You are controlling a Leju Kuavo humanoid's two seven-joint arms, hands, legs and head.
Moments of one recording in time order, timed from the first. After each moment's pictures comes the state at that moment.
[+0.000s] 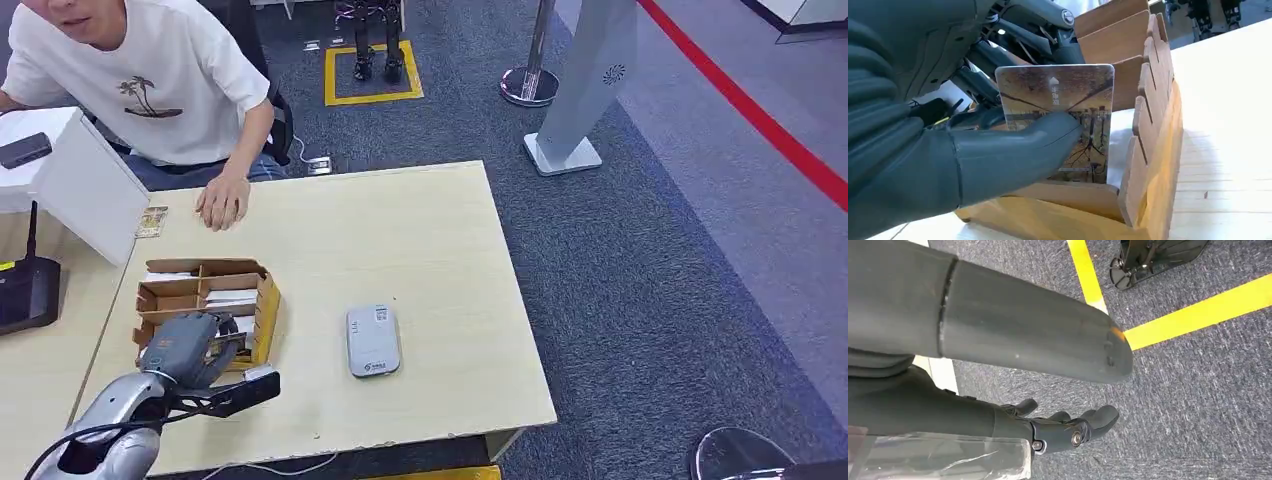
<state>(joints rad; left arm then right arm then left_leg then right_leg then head) -0.16 0.42 -0.42 -1.54 -0.96 -0.19 0.14 -0.10 -0.02 1.38 -0.06 -1.52 -0.34 -0.12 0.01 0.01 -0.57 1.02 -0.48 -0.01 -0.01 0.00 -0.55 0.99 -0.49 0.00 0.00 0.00</state>
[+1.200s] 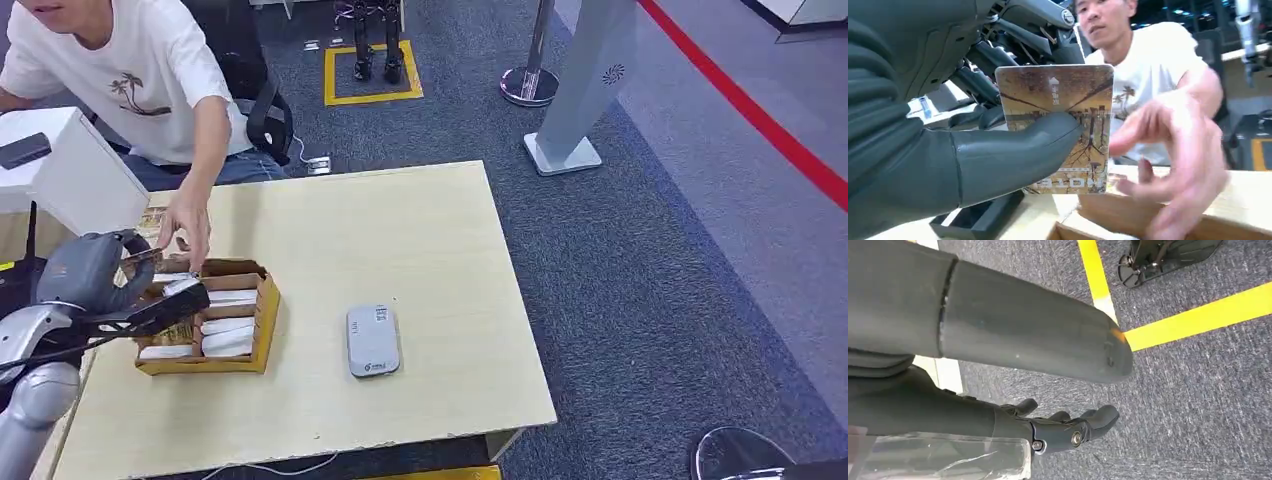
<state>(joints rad) -0.34 0.53 -0.25 -1.59 -0.90 -0.22 0.20 -0.10 -0.02 1.44 -0.06 -1.52 -0.33 -0.09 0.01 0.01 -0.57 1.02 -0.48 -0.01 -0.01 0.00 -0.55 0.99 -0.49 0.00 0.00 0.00</state>
